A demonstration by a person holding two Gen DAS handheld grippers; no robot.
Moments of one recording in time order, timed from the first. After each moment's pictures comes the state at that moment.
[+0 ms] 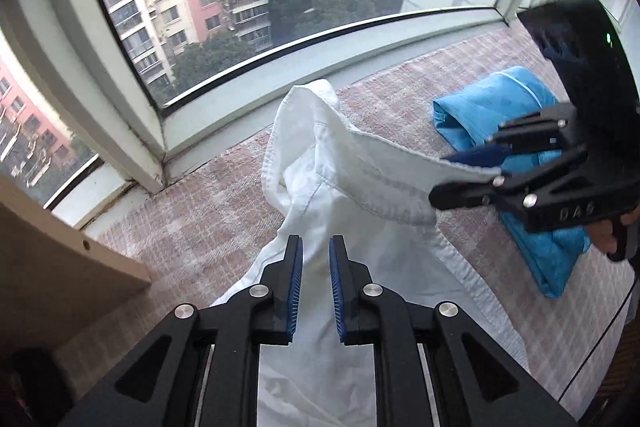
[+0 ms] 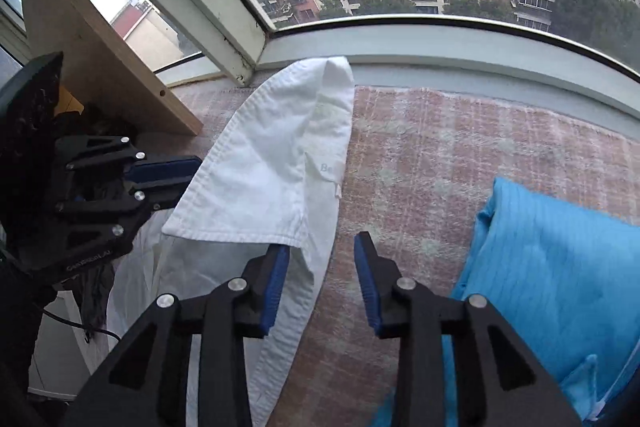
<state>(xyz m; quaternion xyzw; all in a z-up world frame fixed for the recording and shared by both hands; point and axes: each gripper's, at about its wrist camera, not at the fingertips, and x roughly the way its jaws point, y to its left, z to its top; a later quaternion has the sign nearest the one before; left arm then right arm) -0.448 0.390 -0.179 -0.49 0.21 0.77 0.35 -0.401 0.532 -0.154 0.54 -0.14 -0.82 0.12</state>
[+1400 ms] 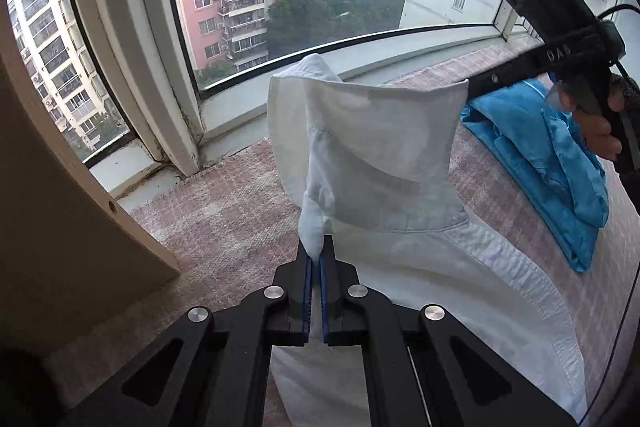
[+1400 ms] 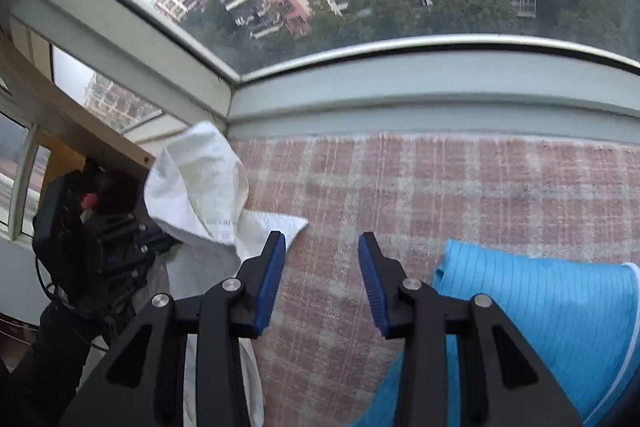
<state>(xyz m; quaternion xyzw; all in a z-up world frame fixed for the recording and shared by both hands) -0.445 0.320 -0.191 -0.45 0.15 0.81 0.35 -0.435 0.574 -0.158 0.57 -0.18 -0.79 0.11</state>
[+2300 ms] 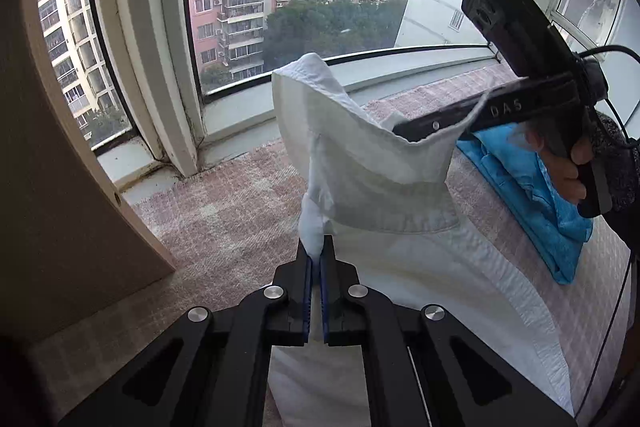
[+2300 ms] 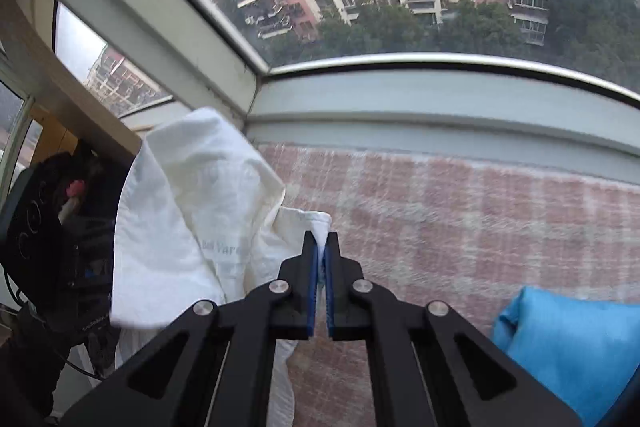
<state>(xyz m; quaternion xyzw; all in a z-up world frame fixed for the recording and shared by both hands) -0.449 0.304 -0.176 -0.44 0.12 0.81 0.36 -0.472 0.540 -0.154 0.51 -0.16 -0.83 0.12</state>
